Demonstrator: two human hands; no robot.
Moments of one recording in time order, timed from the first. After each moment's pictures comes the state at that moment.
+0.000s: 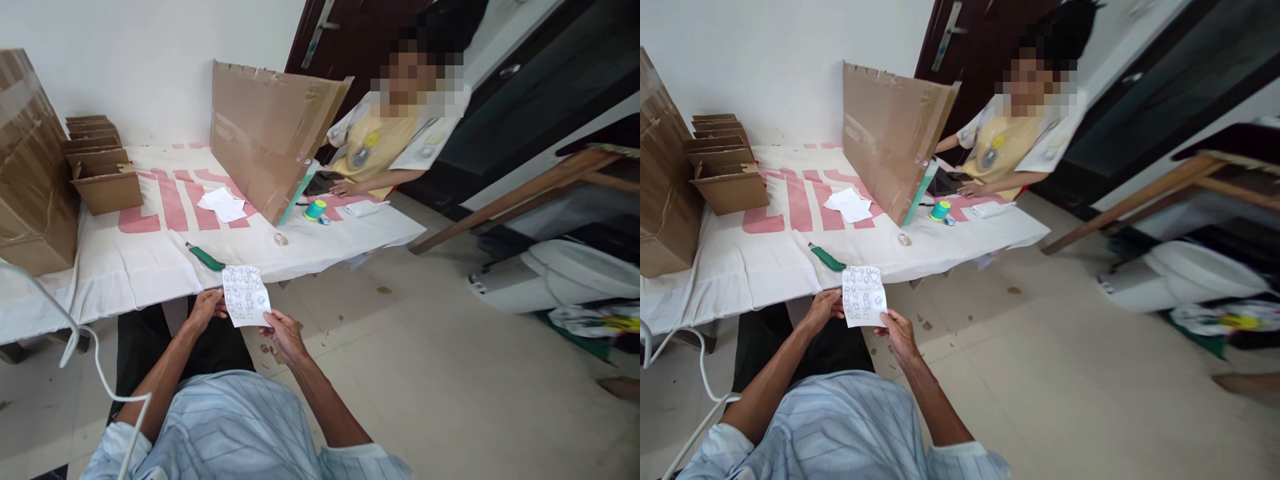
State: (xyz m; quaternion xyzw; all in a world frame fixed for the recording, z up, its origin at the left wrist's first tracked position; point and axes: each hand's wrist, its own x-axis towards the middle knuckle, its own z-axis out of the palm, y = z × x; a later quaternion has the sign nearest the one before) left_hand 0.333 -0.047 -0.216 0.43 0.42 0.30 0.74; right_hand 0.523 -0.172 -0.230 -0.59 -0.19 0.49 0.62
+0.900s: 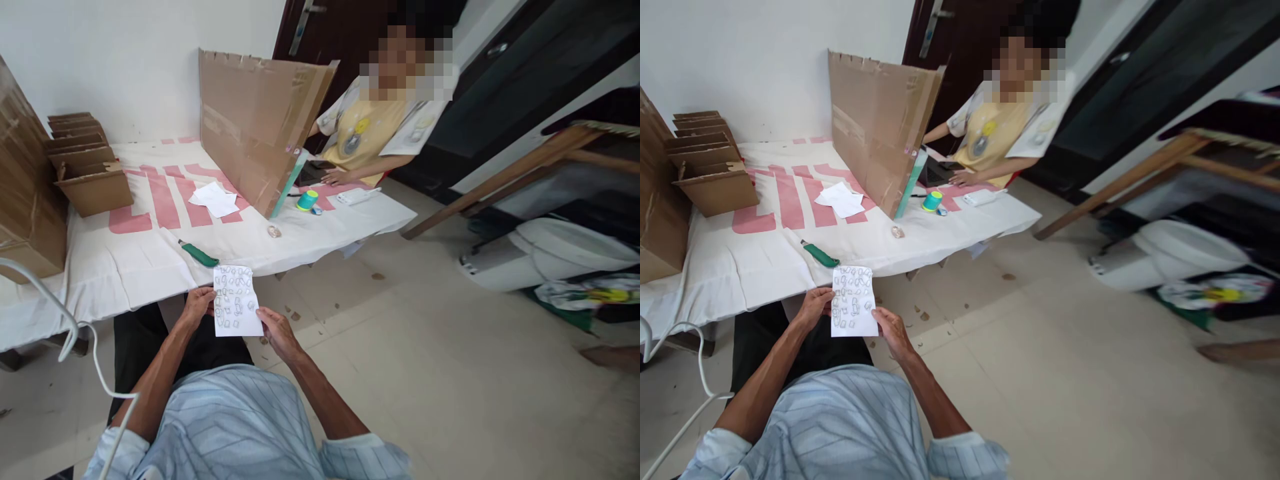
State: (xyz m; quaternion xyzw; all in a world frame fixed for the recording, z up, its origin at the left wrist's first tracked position) left_hand 0.325 -0.047 -0.203 0.43 0.44 0.30 0.73; right_hand 0.519 -0.180 -0.229 -0.59 -0.21 0.53 0.57
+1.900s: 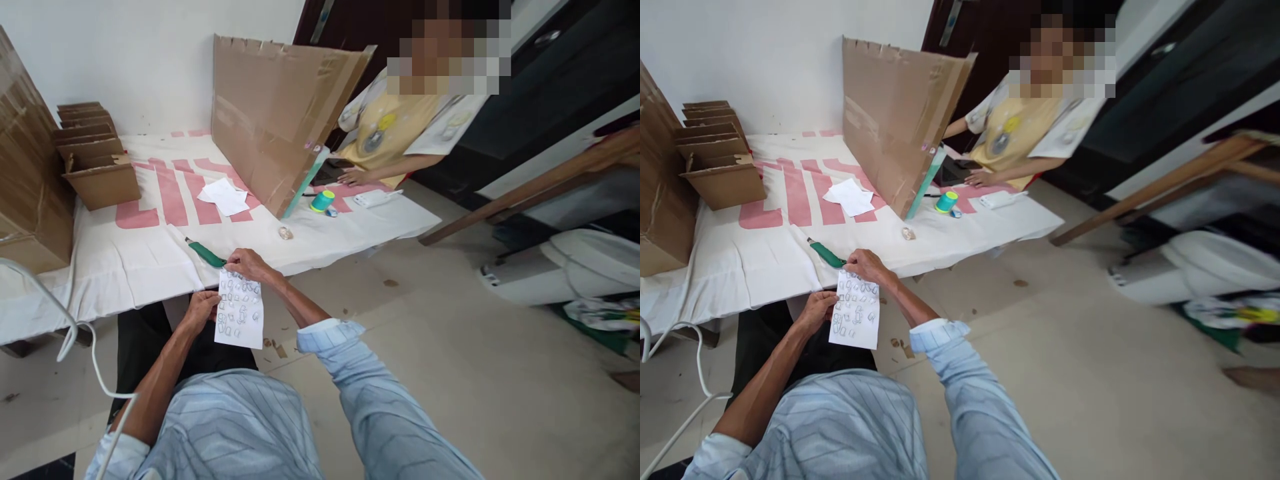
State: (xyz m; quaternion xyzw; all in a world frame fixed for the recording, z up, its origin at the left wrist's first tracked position) left_hand 0.321 -0.051 -0.209 0.39 0.46 0.28 0.75; right_hand 0.541 0.005 -0.163 -0.61 -0.70 0.27 0.26
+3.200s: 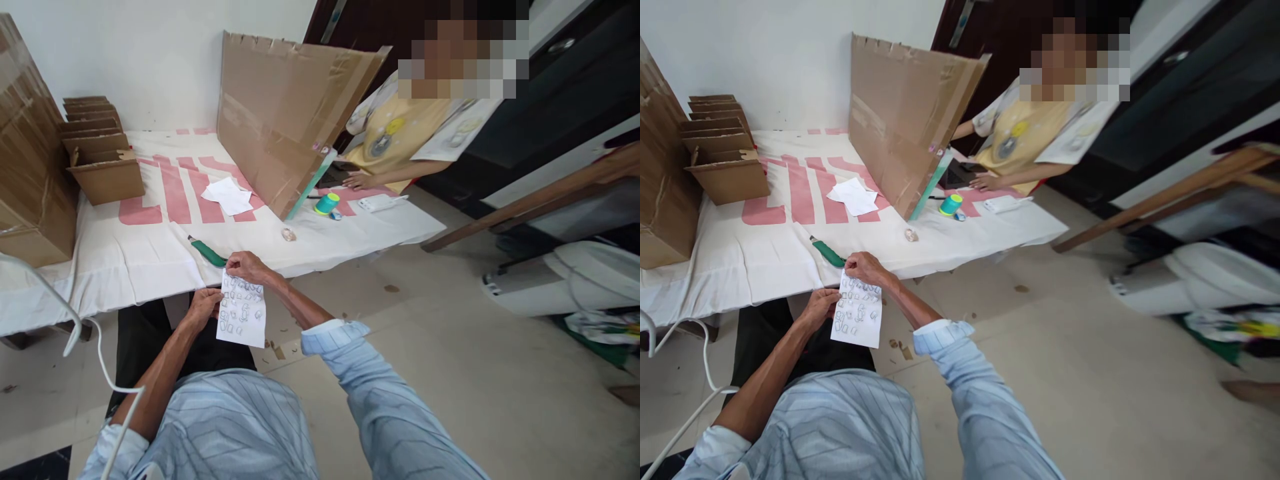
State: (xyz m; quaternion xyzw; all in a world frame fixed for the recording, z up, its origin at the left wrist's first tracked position) left_hand 0.326 -0.050 -0.211 0.37 0.46 0.28 0.75; right_hand 0.536 0.003 -0.169 -0.56 -0.74 0.29 0.24
